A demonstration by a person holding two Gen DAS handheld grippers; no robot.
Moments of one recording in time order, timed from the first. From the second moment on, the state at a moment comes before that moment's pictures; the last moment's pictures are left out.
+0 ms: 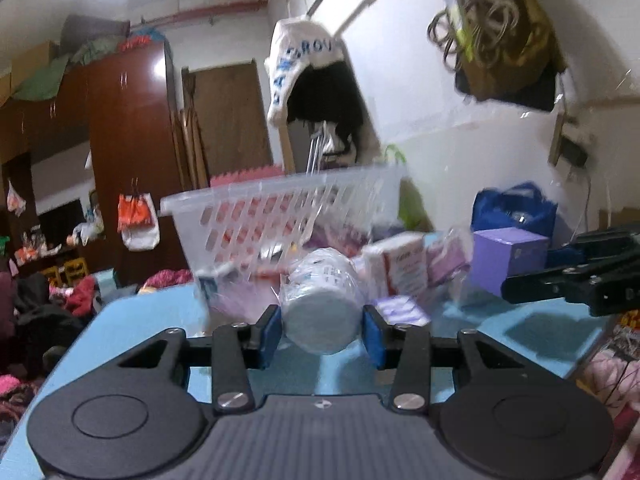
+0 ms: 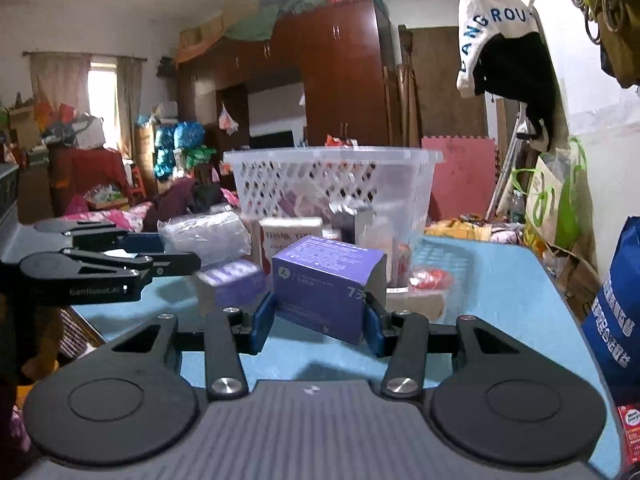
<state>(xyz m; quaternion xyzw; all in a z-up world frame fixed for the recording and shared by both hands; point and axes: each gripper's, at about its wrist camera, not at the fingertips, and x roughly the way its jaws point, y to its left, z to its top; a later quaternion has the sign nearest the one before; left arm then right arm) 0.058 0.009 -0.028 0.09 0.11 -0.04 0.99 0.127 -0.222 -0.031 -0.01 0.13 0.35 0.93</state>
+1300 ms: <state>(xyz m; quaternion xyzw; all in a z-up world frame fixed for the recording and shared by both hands) 0.210 0.066 0.082 -0.04 0.16 -0.01 0.99 0.246 -0.125 0.077 -0.13 0.11 0.32 0.93</state>
